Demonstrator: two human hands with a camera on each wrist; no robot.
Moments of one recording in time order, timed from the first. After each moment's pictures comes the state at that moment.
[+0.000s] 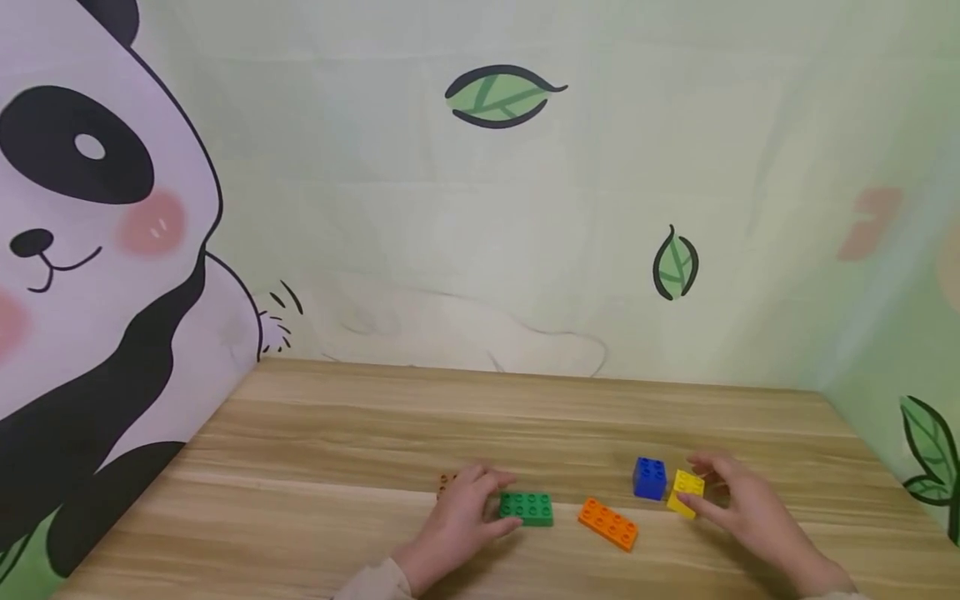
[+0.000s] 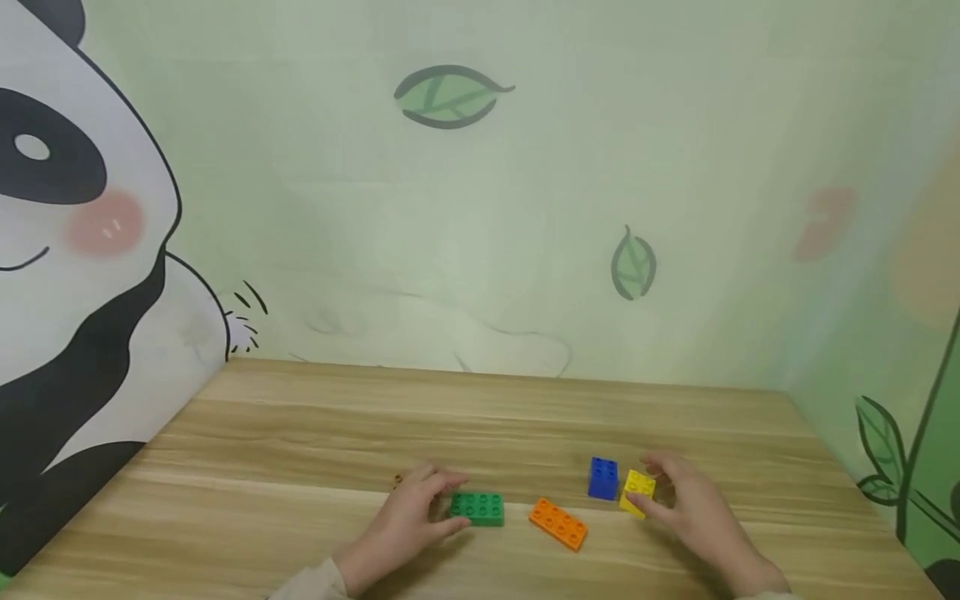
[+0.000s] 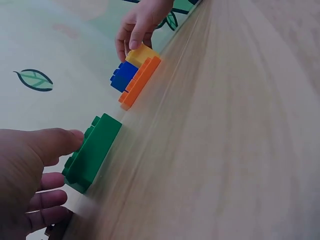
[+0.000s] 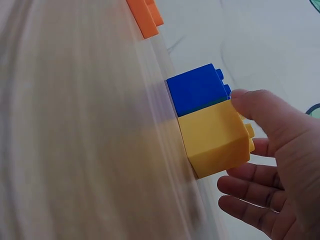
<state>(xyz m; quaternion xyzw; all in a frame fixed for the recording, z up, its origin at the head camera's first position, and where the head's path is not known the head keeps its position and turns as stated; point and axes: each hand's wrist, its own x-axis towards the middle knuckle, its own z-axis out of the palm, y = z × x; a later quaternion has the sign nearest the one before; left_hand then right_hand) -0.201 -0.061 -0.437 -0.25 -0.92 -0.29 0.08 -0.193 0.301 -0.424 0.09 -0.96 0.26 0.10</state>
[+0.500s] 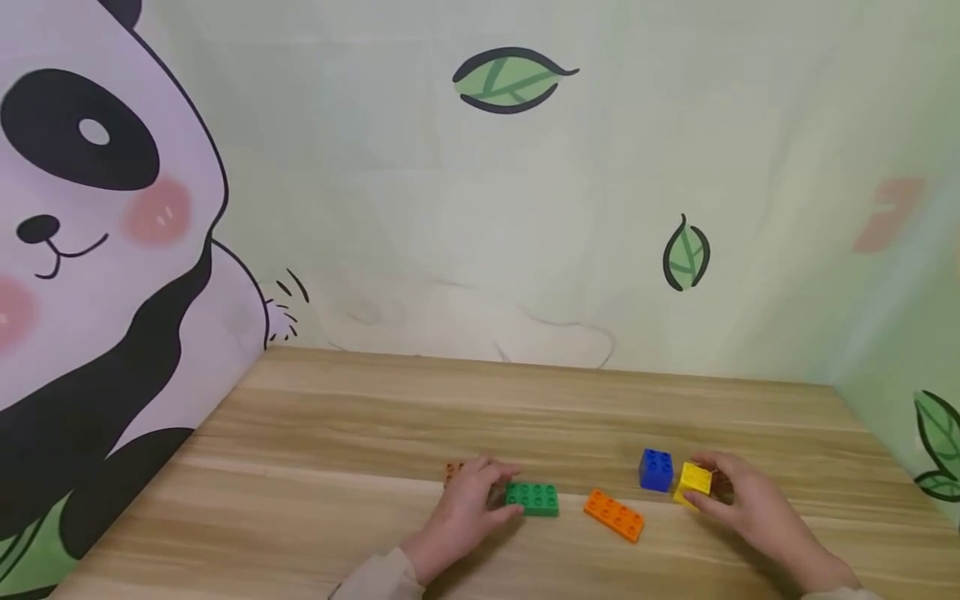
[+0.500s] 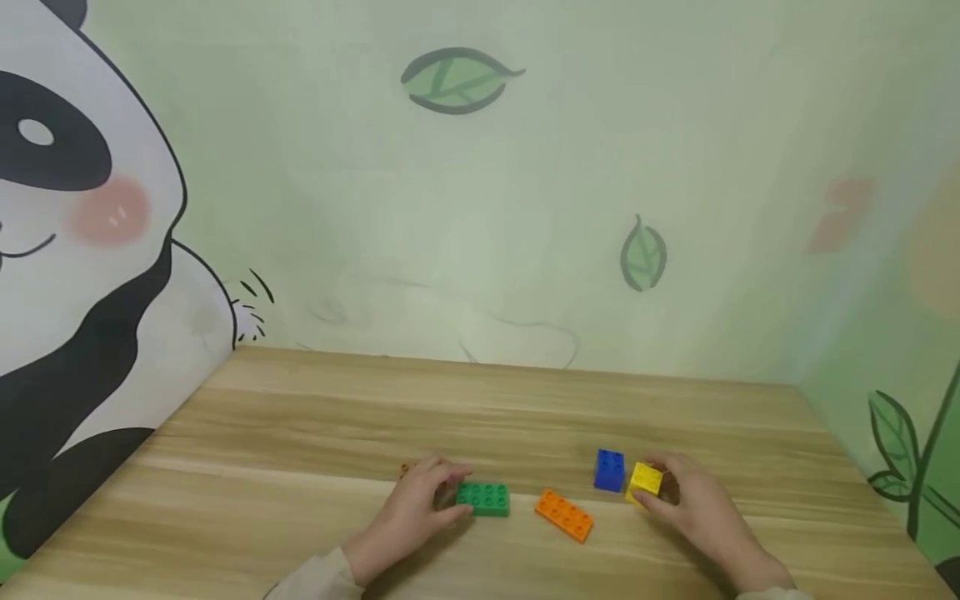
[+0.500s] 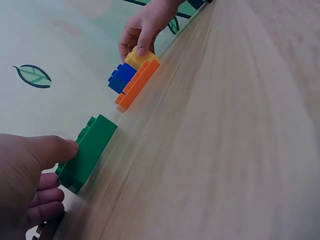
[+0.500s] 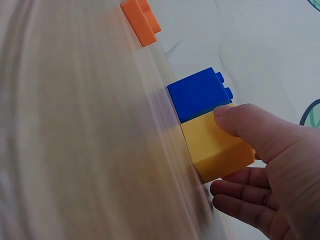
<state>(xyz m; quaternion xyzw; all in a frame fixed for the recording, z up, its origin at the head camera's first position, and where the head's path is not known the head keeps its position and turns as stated) -0.202 -0.063 -0.445 -0.23 -0.91 -0.33 0.07 -0.192 0.301 -0.430 0.09 -0.96 0.24 0.07</state>
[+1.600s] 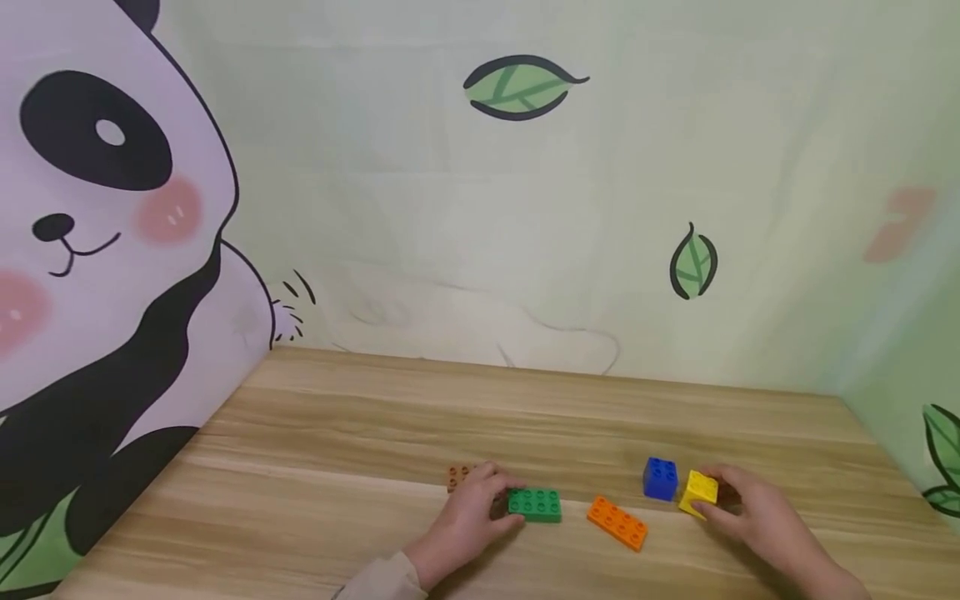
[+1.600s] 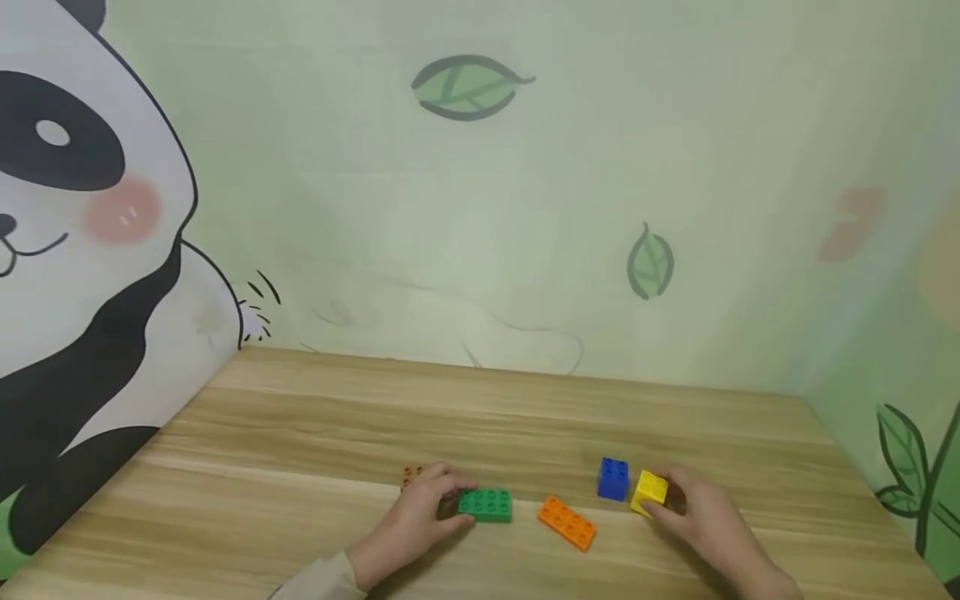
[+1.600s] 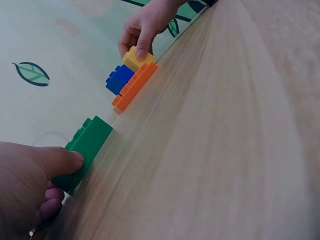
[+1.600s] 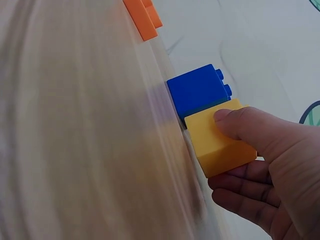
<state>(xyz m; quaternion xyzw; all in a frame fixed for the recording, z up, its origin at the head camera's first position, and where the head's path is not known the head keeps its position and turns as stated) -0.205 -0.063 -0.452 -0.25 -0.91 -0.33 0.05 -0.195 0.302 -0.424 0.06 -0.97 0.24 0.02</state>
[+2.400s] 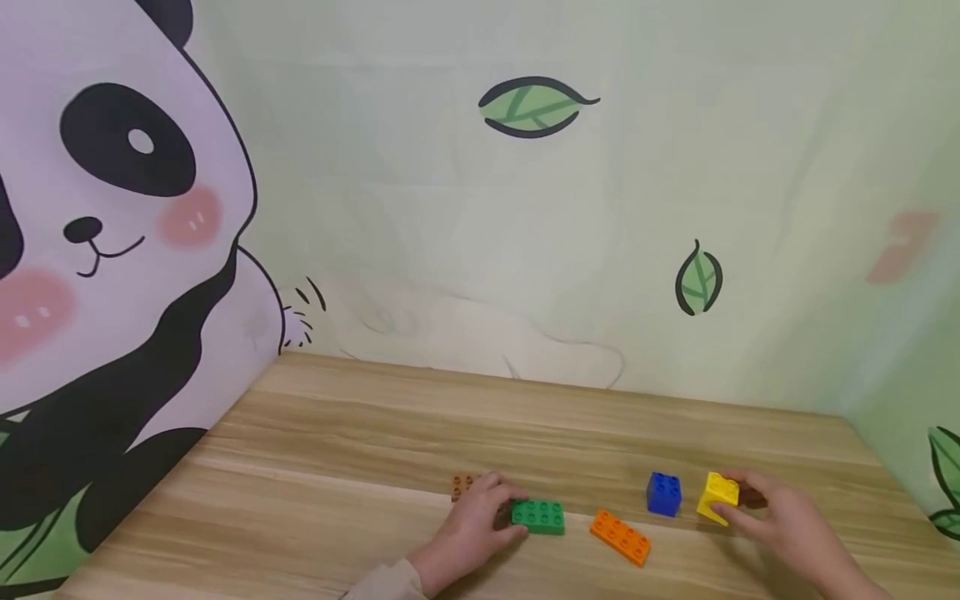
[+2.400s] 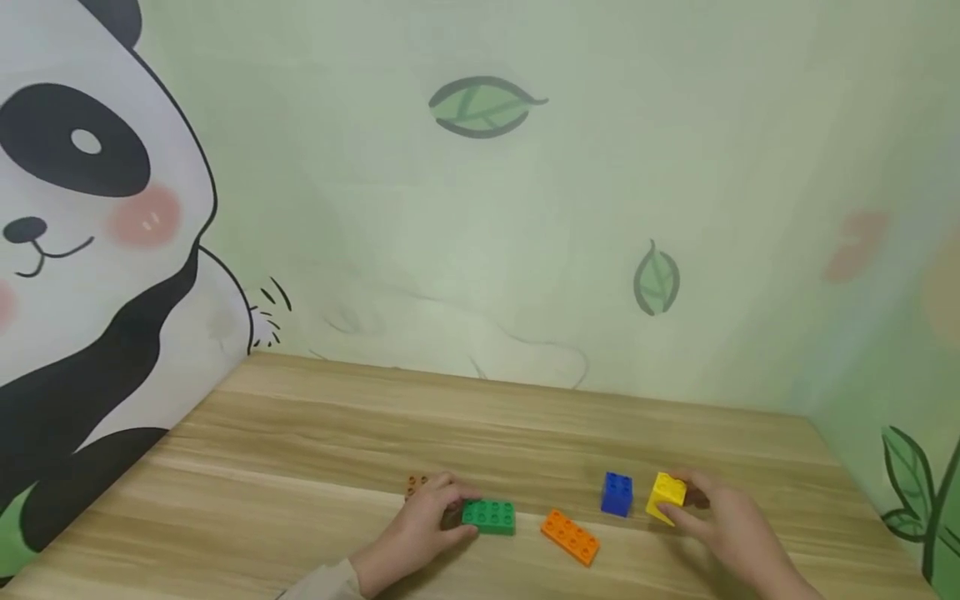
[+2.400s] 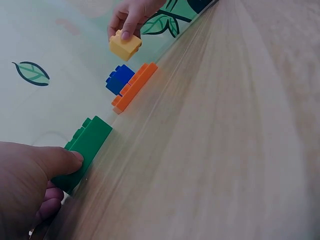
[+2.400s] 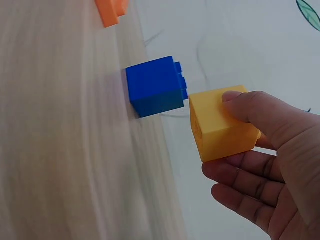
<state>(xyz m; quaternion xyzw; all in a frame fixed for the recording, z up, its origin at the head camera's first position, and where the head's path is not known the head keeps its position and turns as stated) -0.205 -0.064 -0.451 -0.24 -0.91 -0.33 0.05 -0.191 0.309 -0.393 0.06 -0.97 0.23 0.04</state>
